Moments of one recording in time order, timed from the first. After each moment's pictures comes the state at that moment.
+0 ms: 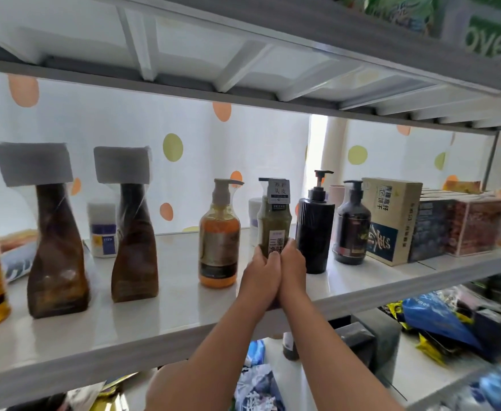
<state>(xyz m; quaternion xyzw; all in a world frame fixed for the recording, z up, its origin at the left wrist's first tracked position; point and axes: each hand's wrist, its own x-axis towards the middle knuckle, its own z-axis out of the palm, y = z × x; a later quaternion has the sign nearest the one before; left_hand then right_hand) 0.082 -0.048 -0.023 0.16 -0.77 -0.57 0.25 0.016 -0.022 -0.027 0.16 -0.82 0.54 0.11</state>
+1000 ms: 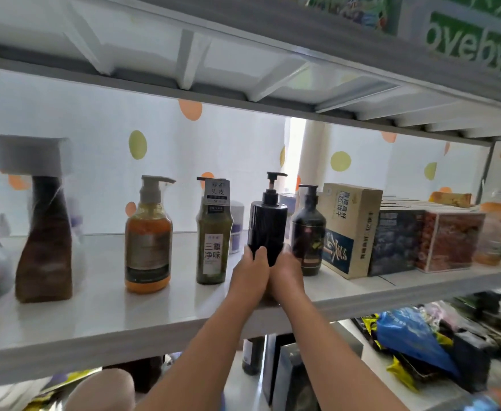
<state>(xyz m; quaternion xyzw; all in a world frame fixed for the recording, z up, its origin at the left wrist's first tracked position) -0.013 0.024 -0.022 0.22 -0.75 -0.57 0.26 -0.063 0.070 -0.025 0.19 -0.84 0.51 0.04</state>
